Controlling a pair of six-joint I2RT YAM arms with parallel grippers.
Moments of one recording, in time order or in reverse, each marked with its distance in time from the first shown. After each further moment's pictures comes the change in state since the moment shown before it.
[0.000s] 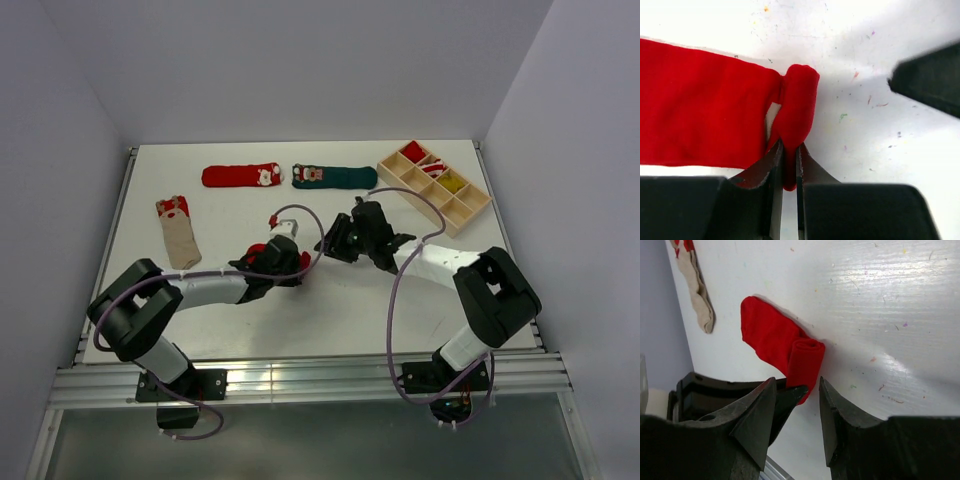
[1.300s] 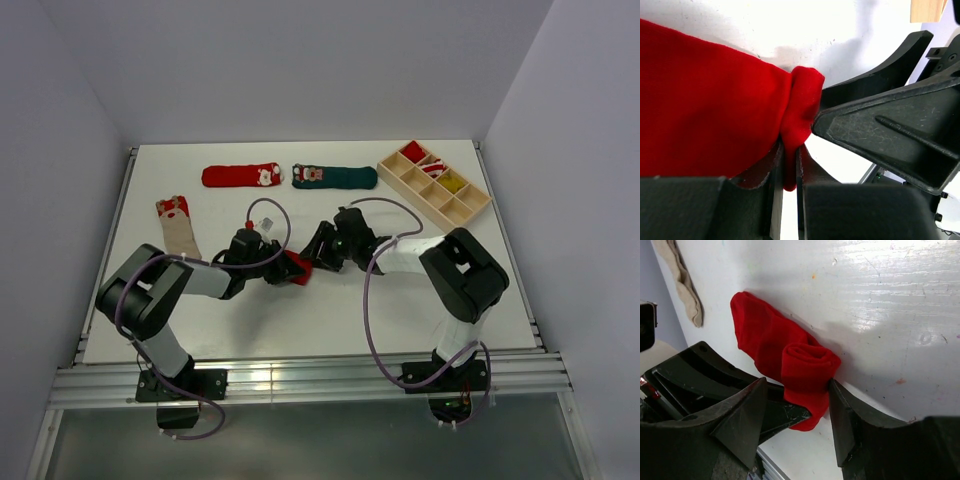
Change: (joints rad) left arm 0.296 0.102 -0.169 0.430 0.632 -0.324; right arm 0.057 0.209 0.030 0.150 -0.060 0.094
